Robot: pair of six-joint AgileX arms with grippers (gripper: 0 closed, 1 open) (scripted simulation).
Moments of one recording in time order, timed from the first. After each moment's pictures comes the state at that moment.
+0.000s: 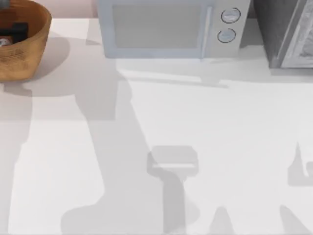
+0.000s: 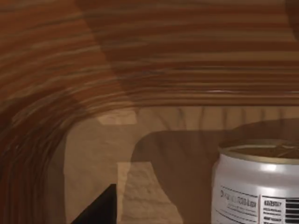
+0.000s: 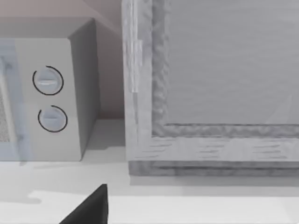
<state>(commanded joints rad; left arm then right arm) 0.15 2.66 2.42 -1.04 0.11 0.16 0.00 0.00 0.00 0.00 0.00 0.00</state>
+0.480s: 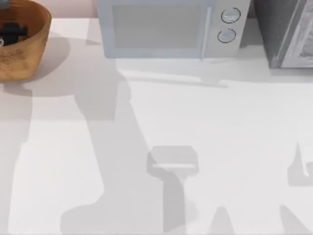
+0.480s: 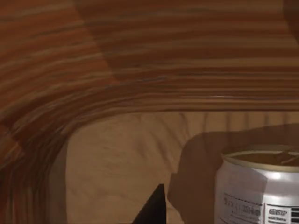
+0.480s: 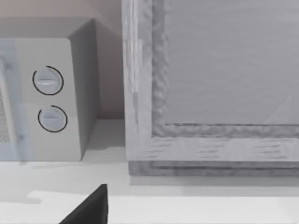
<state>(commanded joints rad) 0.15 2.66 2.42 -1.04 0.11 0.16 0.00 0.00 0.00 0.00 0.00 0.00</state>
